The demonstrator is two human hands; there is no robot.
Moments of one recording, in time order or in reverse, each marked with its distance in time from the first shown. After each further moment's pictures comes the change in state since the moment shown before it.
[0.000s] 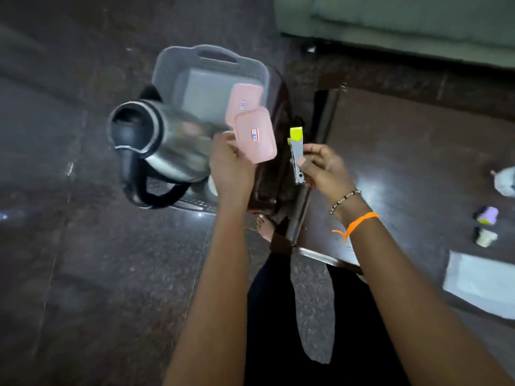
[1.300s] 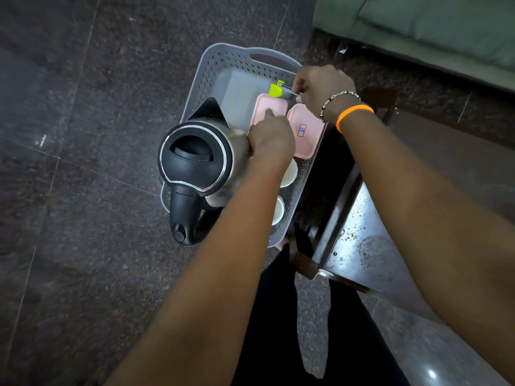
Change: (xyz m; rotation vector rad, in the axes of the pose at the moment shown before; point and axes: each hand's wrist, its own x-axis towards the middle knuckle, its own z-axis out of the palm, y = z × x) left_hand 0.155 0.005 0.011 0.822 -0.531 0.136; right_hand 0.183 -0.108 0.115 -1.252 0.003 -0.351
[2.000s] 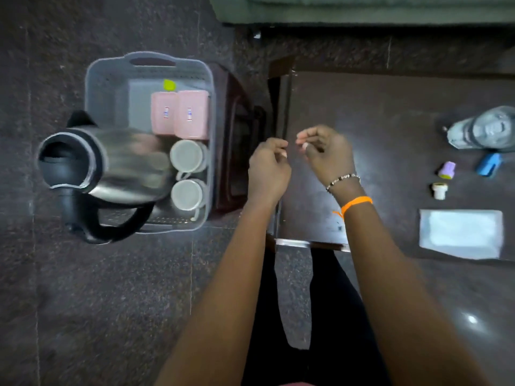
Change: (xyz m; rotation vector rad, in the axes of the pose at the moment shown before) left_hand -0.130 0.121 0.104 -0.661 0.097 0.208; right_hand -0.221 0.145 0.027 0.891 0.323 0.386
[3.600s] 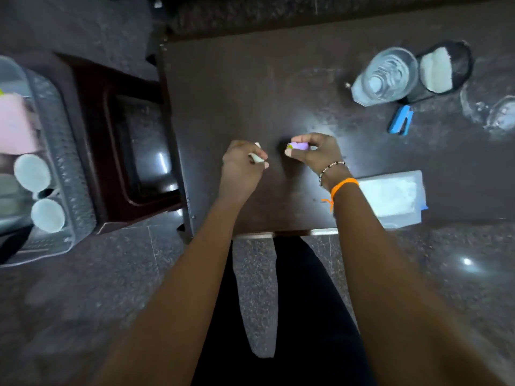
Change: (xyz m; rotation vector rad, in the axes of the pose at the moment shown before) left_hand -0.009 0.025 0.217 0.147 -0.138 0.062; right_hand 0.021 0.193 -0.173 0.201 0.051 0.393
